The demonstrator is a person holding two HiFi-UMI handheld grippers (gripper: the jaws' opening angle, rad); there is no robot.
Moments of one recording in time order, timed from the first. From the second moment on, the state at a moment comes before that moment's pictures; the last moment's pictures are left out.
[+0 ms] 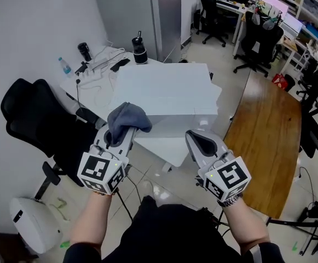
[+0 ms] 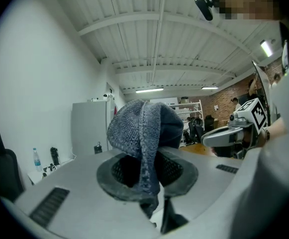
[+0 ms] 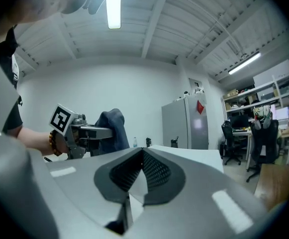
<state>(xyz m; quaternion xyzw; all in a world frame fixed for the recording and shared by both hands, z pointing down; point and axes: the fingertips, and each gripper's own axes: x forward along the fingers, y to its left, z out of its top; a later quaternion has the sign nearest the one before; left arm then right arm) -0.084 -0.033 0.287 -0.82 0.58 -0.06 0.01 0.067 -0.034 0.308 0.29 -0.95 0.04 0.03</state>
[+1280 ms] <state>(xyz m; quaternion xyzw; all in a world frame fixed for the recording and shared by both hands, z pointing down) 0.007 0.042 0.308 -0.85 0.53 -0.05 -0.01 0.091 0.034 0.312 0.30 -0.95 0.02 0.02</state>
